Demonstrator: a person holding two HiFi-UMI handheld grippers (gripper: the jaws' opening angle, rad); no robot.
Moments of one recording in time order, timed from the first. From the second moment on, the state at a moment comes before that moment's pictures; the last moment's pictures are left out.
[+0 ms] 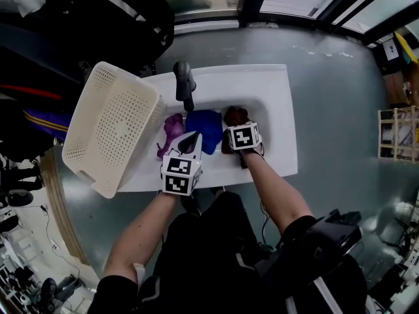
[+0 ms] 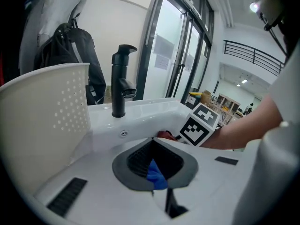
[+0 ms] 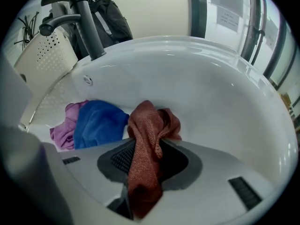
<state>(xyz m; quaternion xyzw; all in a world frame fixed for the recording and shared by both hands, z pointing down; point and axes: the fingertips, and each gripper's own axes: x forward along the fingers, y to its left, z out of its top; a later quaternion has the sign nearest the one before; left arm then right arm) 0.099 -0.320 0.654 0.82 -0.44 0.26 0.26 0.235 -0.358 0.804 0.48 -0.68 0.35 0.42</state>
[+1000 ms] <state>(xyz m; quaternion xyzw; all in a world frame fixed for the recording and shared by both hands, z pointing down) 0.047 -0.296 0.541 0.79 -0.56 0.15 0.21 0.167 -0.353 0.598 0.44 -0.82 0.26 0.26</state>
